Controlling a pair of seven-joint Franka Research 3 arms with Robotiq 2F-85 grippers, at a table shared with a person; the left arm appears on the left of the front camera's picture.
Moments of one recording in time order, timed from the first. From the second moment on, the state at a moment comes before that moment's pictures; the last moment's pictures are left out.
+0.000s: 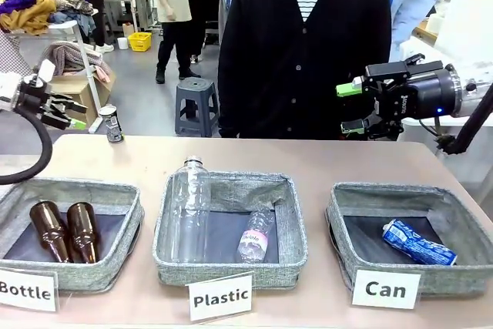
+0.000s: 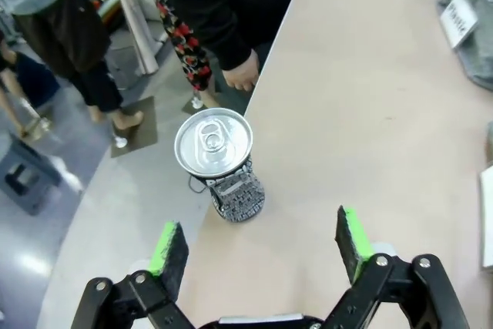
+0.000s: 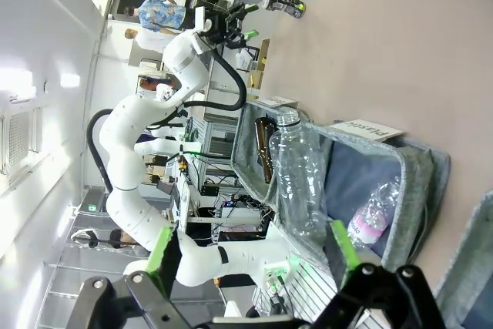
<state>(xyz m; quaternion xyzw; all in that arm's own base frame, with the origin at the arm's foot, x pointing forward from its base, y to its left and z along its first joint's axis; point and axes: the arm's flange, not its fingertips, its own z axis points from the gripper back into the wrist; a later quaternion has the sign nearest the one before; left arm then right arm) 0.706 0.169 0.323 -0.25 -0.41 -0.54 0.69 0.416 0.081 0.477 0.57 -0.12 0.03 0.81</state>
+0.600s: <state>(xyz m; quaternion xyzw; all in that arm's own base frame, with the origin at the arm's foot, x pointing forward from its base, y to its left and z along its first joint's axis) 0.749 0.153 0.284 -0.32 -0.39 -0.48 0.72 0.416 0.081 0.477 0.57 -0.12 0.03 0.81</state>
